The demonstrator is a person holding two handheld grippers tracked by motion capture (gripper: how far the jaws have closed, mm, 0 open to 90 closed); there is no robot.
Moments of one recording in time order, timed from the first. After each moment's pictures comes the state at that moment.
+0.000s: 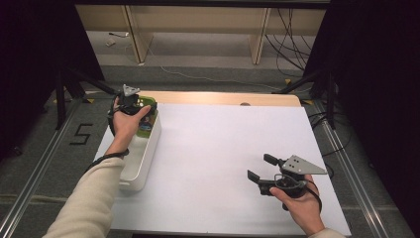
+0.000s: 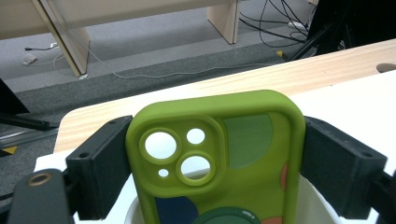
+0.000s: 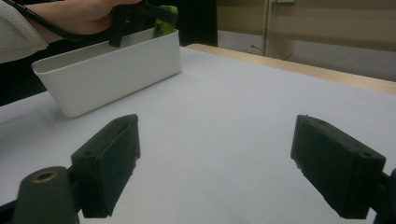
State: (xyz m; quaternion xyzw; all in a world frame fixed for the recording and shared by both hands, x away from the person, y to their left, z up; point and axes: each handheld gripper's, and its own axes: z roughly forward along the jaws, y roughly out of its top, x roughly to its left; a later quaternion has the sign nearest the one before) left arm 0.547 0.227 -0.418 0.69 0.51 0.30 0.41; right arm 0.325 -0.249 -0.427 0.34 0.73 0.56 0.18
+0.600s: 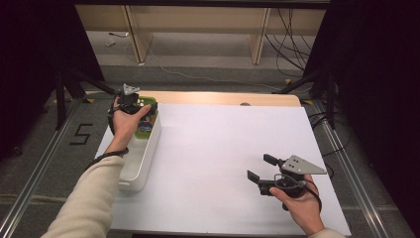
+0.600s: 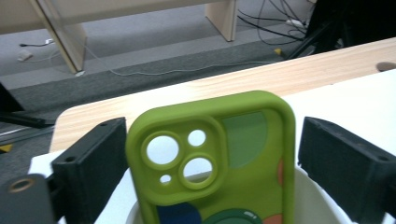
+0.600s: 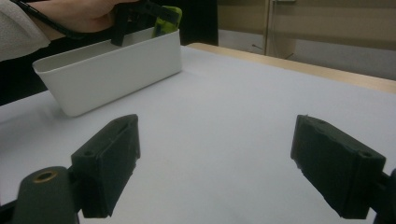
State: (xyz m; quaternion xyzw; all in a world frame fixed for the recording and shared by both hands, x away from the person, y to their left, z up) left arm 0.551 0.229 -0.419 0.70 0.51 0.29 0.41; right arm 0.325 -0.249 -0.428 0.34 0.74 0.56 0.18
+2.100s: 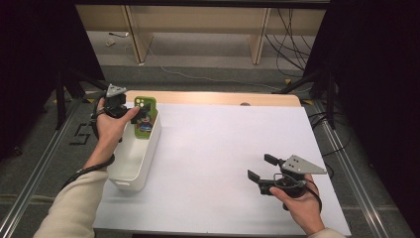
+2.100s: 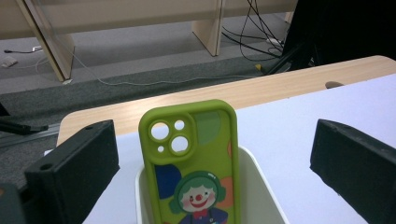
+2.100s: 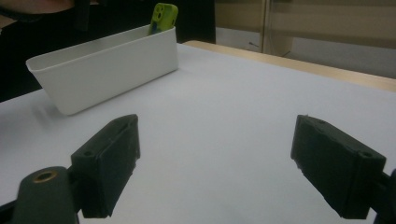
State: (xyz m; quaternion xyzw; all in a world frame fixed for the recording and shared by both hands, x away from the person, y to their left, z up) left arm 0.499 0.244 -0.380 0.68 0.50 0.28 0.45; right arm 0.326 -0.250 -0.428 0.34 0.74 0.55 0.19
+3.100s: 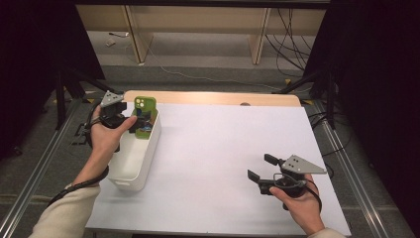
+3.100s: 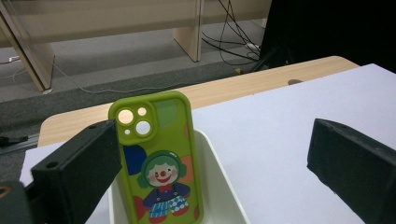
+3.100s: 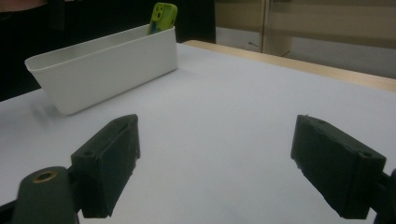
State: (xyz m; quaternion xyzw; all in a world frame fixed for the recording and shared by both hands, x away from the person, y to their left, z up) left arm 0.458 0.236 -0.369 0.69 0.47 0.27 0.48; right arm 0.326 -0.249 -0.428 0.34 0.74 0.55 0.19
